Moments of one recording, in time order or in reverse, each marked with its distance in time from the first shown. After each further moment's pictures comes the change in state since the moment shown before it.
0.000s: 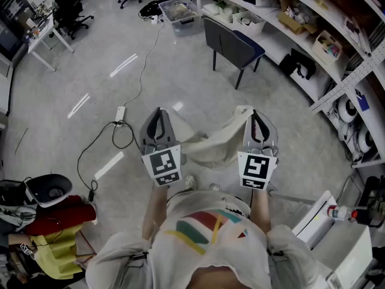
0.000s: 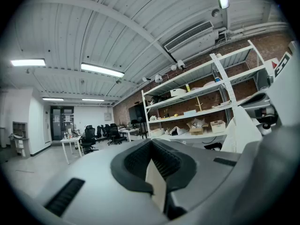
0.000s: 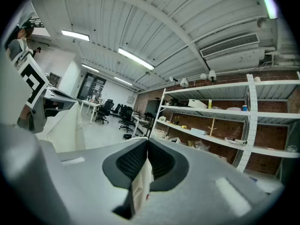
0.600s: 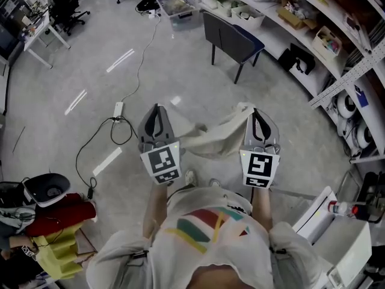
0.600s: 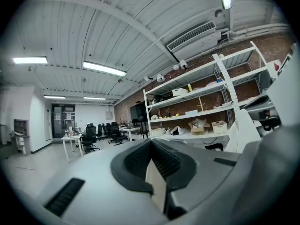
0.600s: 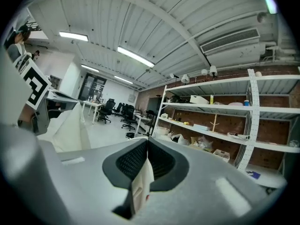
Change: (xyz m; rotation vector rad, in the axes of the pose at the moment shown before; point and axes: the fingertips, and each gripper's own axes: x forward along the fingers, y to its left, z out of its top) left arm 0.003 0.013 -0.007 -0.020 0.003 0.012; right arm 0.002 0.011 -0.007 0.031 0.028 0.025
